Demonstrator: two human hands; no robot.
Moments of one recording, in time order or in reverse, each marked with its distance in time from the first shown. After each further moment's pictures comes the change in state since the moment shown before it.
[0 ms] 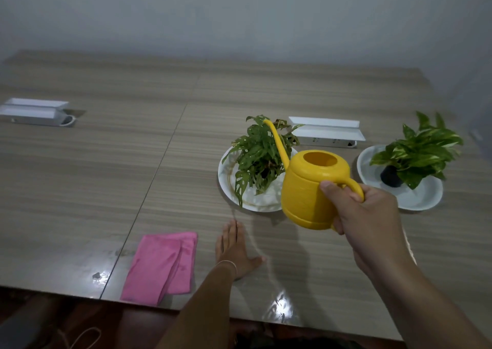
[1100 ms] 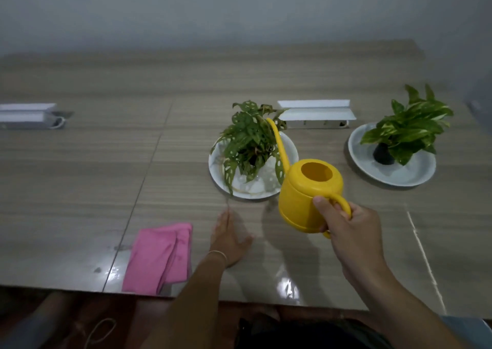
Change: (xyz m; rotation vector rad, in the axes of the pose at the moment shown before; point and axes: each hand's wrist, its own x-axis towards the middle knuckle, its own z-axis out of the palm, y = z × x) left_hand 0.008 -0.008 0.005 -0.132 0.102 0.043; right_hand -0.013 0.075 -0.025 0.020 0.107 0.073
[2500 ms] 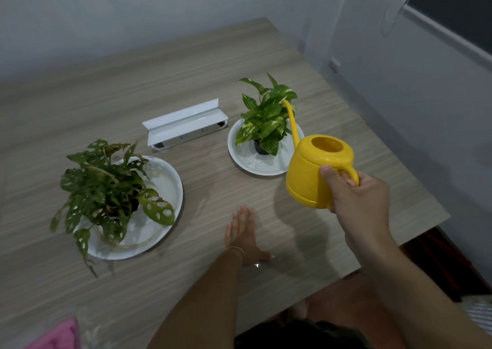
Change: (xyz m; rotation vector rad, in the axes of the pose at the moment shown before) left_hand 0.028 0.261 0.128 0.395 -0.437 0.382; right_hand 0.098 -0.012 -0.199 0.000 0.513 0.083
